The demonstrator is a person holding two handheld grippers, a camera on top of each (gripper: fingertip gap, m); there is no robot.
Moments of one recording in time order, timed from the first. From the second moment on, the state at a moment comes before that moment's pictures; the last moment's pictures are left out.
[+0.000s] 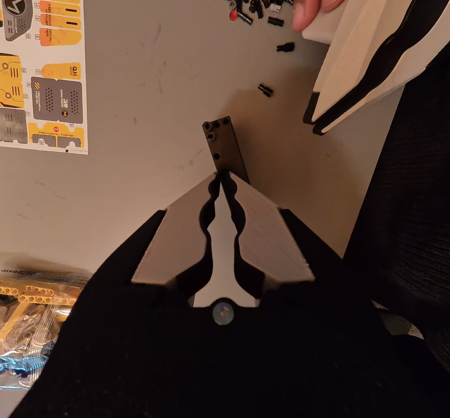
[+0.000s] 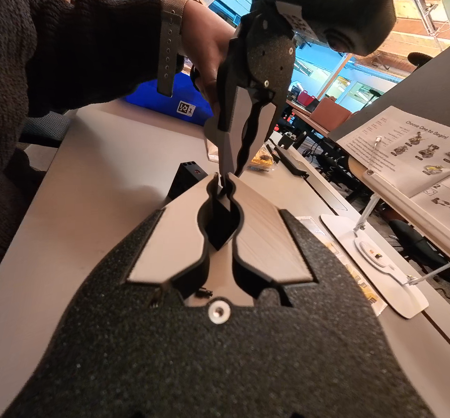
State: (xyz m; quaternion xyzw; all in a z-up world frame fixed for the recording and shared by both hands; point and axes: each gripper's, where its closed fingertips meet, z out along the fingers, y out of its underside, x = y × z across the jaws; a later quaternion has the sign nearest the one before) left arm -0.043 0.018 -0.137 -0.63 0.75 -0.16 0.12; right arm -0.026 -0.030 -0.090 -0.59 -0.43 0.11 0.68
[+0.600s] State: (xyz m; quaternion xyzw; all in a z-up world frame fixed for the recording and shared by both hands) left arm -0.028 0.021 -0.136 -0.62 0.74 -0.22 0.15; right arm -0.027 -0.030 -0.092 -0.59 -0.43 0.10 0.67
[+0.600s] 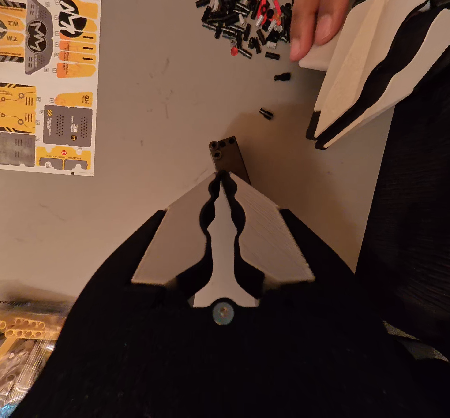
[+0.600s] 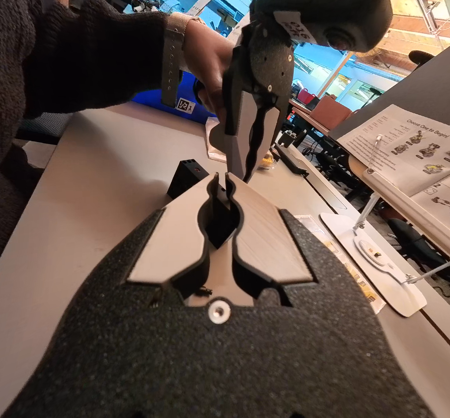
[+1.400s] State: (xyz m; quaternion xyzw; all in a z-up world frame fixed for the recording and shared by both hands) left arm -0.038 0.064 -0.062 -0.59 0.36 -0.59 0.41; right arm 0.062 -0.006 -0.022 -0.53 -0.02 0.57 0.62
